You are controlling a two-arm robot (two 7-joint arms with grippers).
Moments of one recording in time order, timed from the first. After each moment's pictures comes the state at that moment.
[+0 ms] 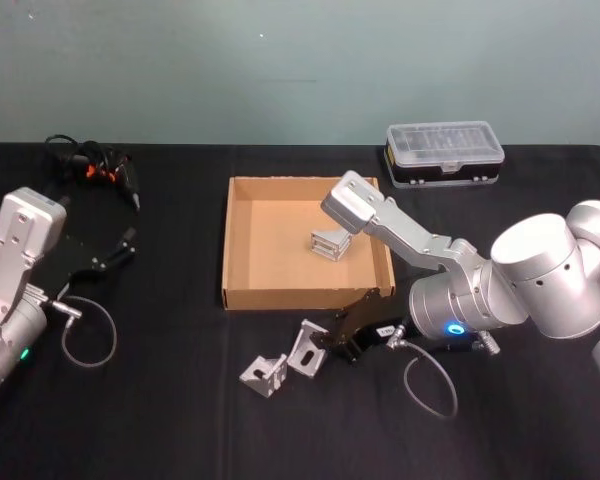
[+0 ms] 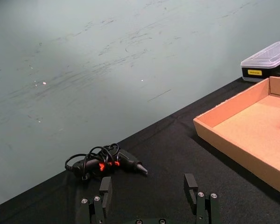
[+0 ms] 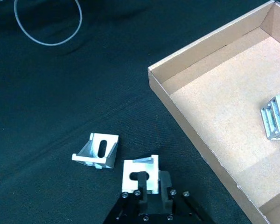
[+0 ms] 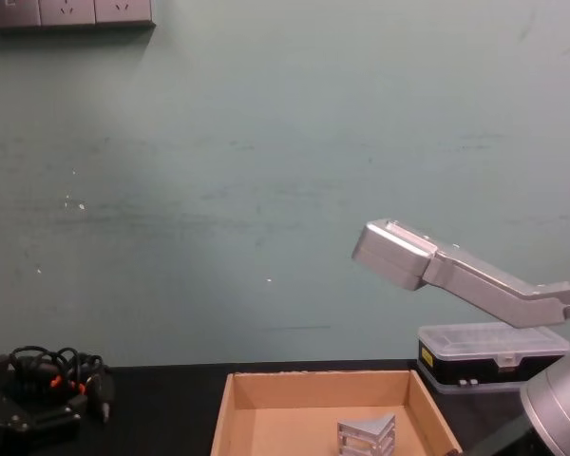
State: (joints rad) left arm -0.20 0.60 0.45 -1.41 -0.25 -0.12 0.03; right arm 0.59 0.51 -0.76 -1.50 0.33 0.76 0.61
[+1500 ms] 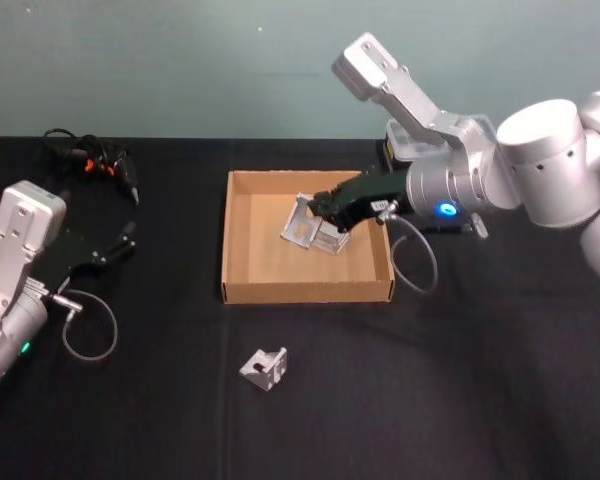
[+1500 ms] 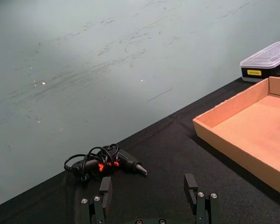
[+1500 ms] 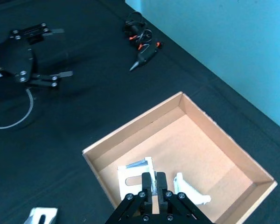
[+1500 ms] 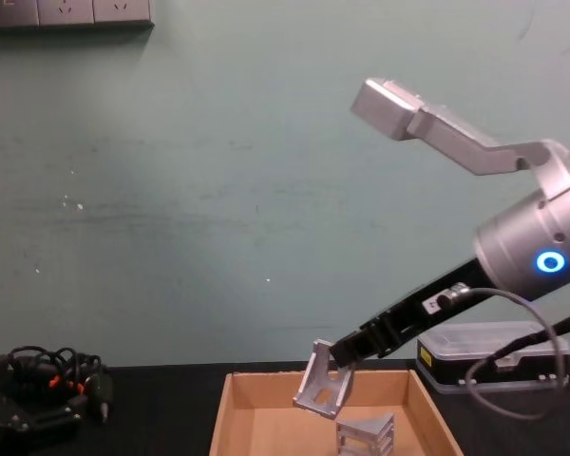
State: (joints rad) left arm -0.20 0.60 0.45 -1.41 -0.25 -0.12 0.03; right arm 0.78 0.41 -0.71 -1.33 0.33 0.68 0.58
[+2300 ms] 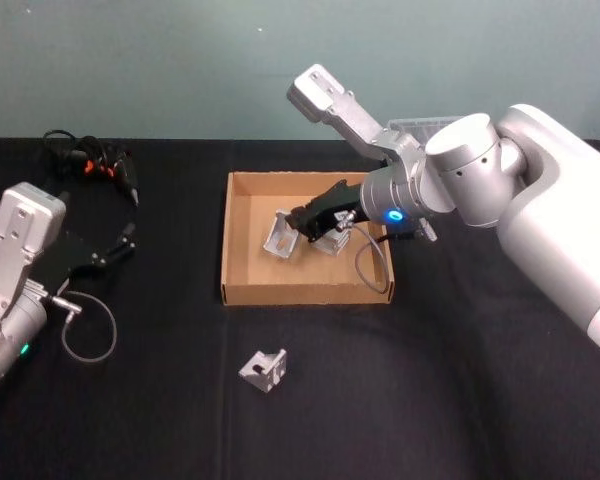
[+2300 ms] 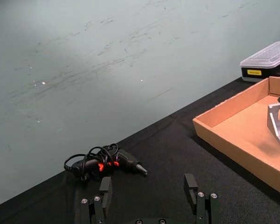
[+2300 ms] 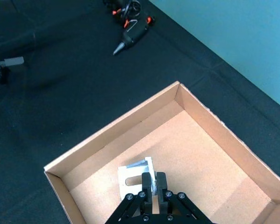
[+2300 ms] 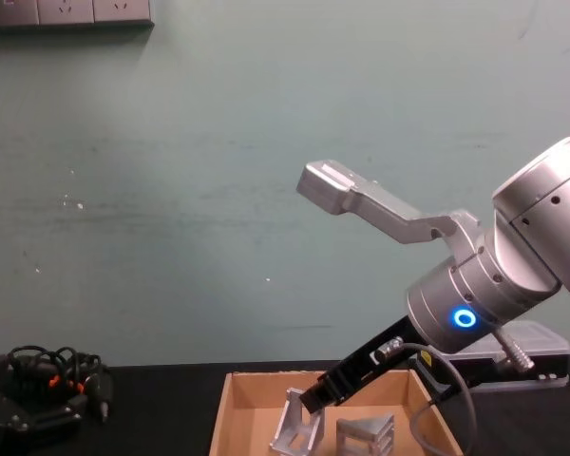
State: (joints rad) left arm -0.20 0.60 0.45 -1.41 -0.25 -0.12 0.03; right arm 0.89 0.20 -0.77 -0.94 0.23 0.58 0.59
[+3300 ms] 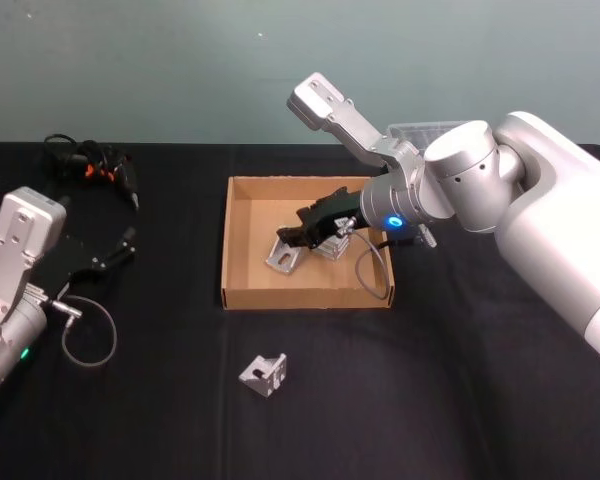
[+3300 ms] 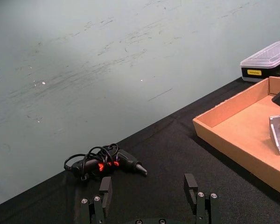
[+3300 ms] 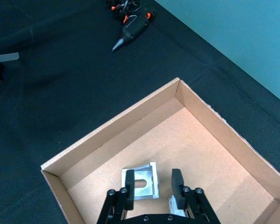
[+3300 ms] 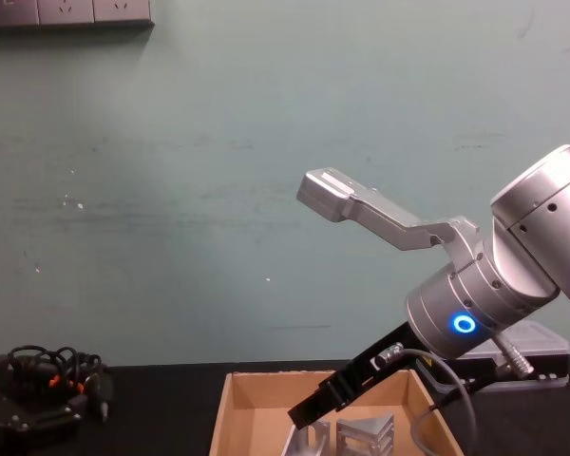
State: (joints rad) left arm -0.20 0.60 0.45 -1.41 -0.25 -0.12 0.03; right arm 0.89 0.19 -0.76 -0.91 0.22 0.57 0.60
